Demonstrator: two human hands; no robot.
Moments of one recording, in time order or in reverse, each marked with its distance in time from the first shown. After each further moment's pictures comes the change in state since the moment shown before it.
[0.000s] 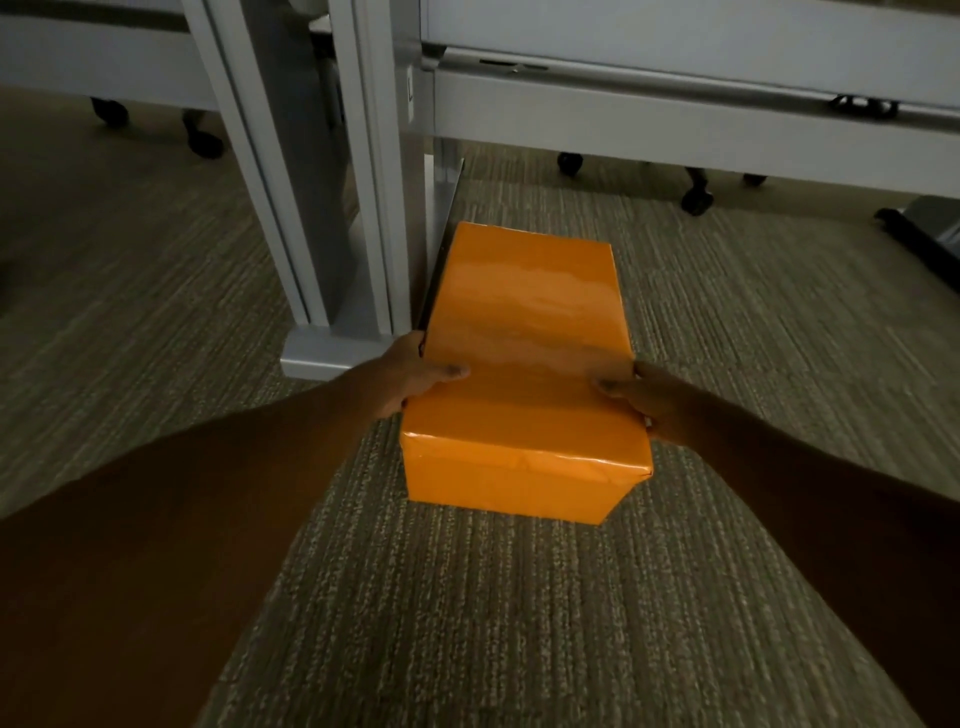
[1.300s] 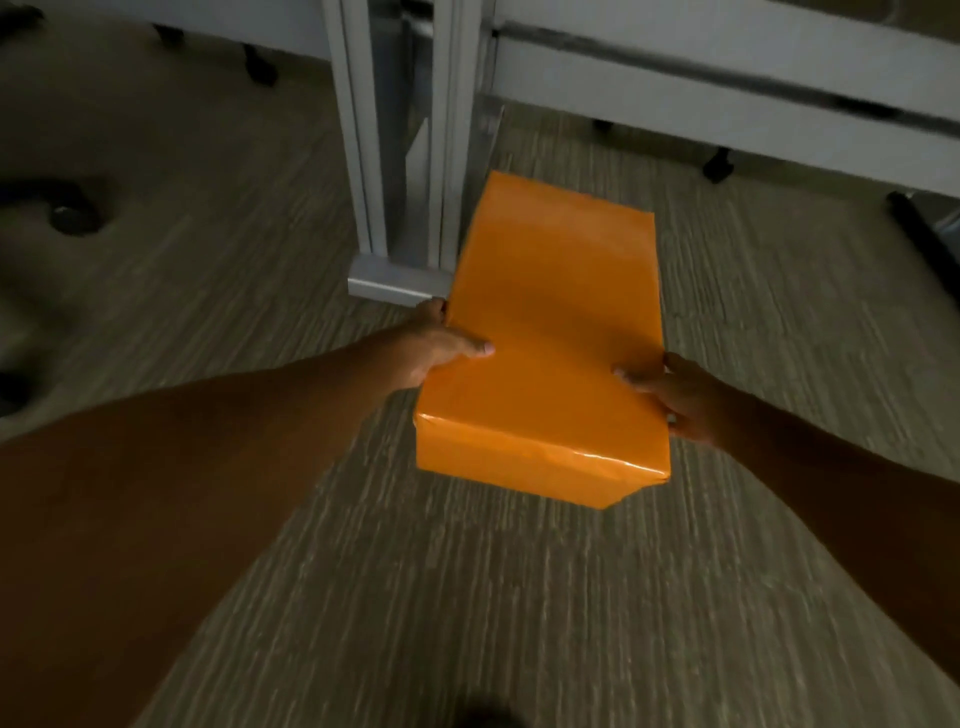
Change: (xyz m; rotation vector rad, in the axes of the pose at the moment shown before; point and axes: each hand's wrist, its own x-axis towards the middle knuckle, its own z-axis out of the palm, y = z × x) left_hand -0.176 0.018 -0.005 -0.141 -0.011 -0.077; right_hand -0.169 0.007 0.019 -0.054 0.073 0.073
